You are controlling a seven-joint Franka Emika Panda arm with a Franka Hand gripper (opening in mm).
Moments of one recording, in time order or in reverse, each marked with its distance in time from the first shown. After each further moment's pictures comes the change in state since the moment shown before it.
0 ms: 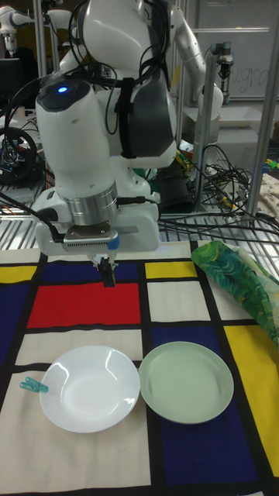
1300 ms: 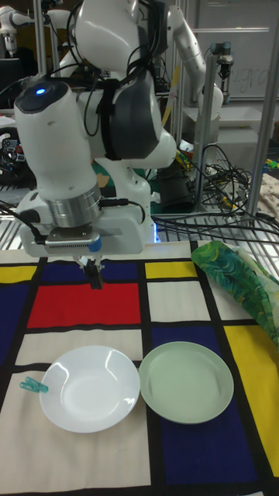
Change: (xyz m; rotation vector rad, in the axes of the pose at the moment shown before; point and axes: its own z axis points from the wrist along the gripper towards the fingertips) arm -0.006 -0.024 -0.002 -0.014 -0.004 0.042
